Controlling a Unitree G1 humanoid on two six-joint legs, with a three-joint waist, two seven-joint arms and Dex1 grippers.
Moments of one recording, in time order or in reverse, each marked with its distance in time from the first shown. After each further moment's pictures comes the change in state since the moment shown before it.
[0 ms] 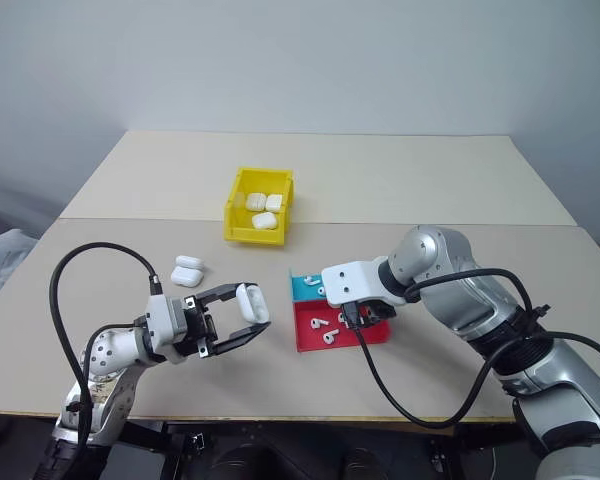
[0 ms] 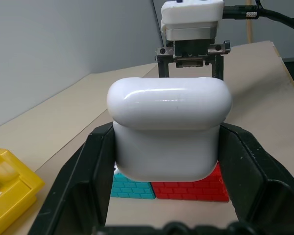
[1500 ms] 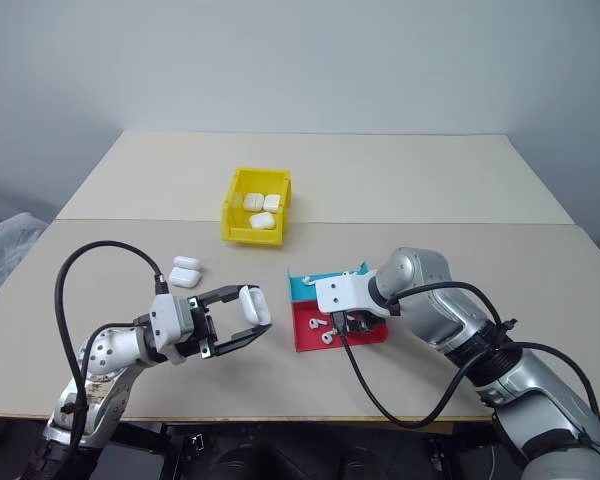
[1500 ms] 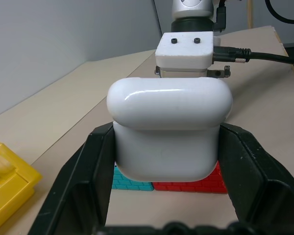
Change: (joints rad) left arm 0.013 0.063 -0.038 -0.047 0.010 0.053 0.059; right arm 0.046 0.092 0.045 0.068 -0.156 0.040 -0.088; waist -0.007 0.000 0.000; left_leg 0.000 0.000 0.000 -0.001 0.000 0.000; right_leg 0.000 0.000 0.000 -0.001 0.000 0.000
